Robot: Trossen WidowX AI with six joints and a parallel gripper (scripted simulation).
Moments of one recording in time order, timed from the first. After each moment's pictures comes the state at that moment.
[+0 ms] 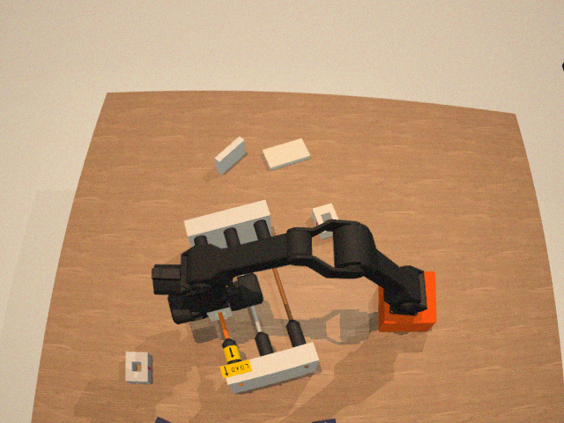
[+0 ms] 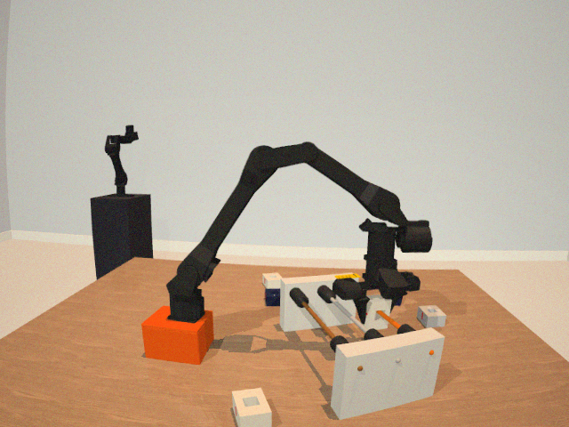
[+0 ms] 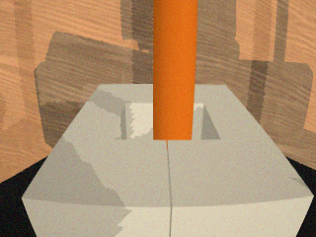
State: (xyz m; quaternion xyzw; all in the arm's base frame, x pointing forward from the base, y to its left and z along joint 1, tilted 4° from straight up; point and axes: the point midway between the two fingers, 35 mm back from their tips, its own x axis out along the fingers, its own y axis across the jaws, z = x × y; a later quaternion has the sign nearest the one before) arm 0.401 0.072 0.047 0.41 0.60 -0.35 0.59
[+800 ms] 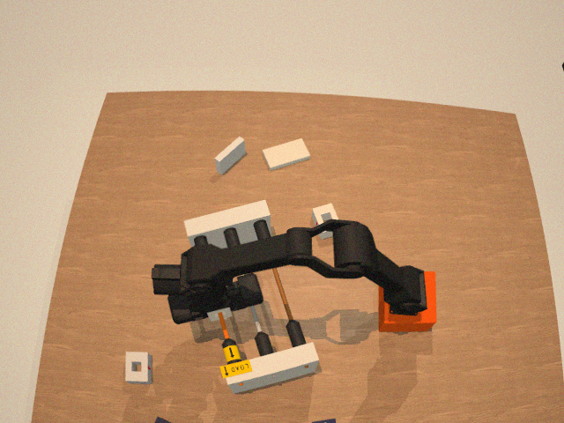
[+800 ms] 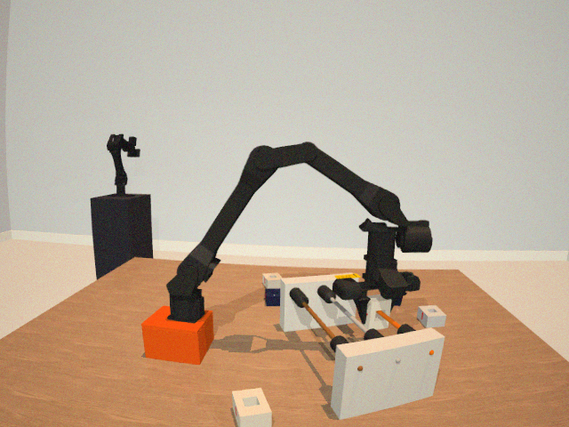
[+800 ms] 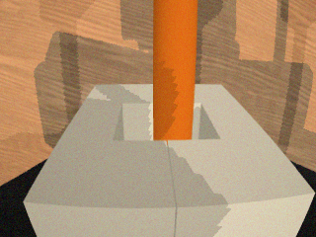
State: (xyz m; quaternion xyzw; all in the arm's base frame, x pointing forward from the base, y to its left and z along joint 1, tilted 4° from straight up) arm 0.401 0.072 0.047 0.41 0.60 -0.35 0.59
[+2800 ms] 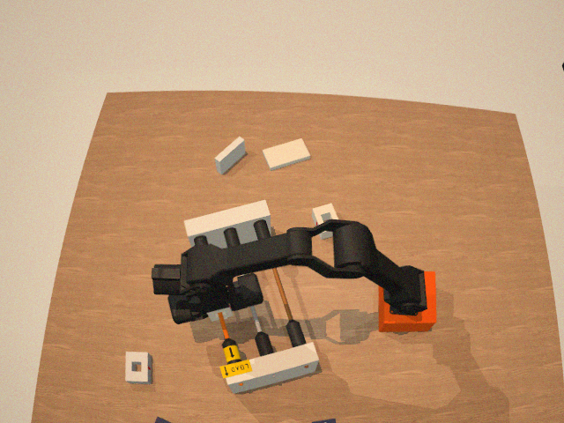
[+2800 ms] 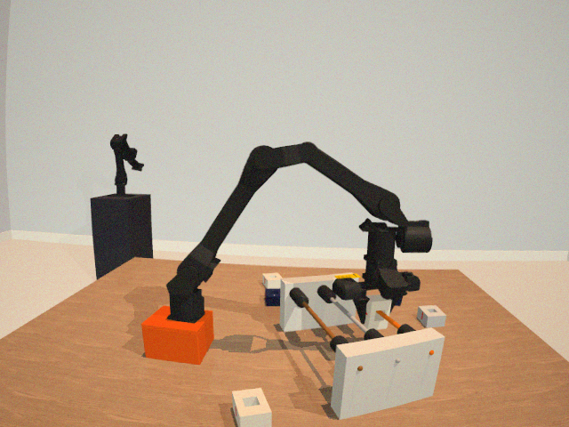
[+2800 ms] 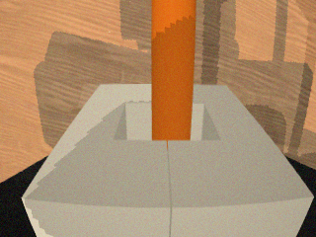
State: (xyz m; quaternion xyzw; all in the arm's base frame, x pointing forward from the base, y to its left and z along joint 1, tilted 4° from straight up) arm 0.400 0.072 0.047 0.41 0.60 -0.35 0.59
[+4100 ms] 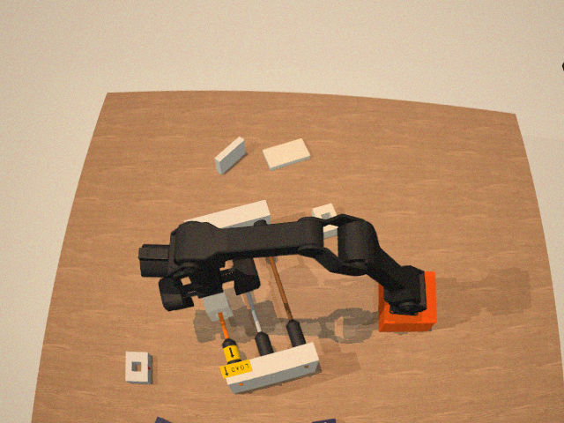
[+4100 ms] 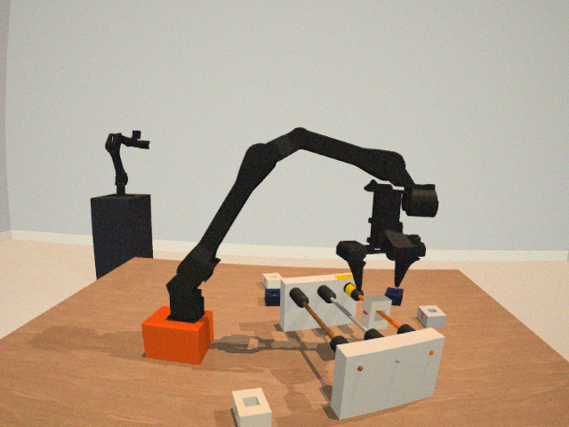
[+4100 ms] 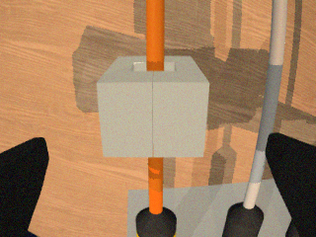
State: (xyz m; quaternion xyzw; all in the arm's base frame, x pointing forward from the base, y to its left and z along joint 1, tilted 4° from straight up) arm 0.400 0.063 0.125 0.41 0.60 -0.36 0.59
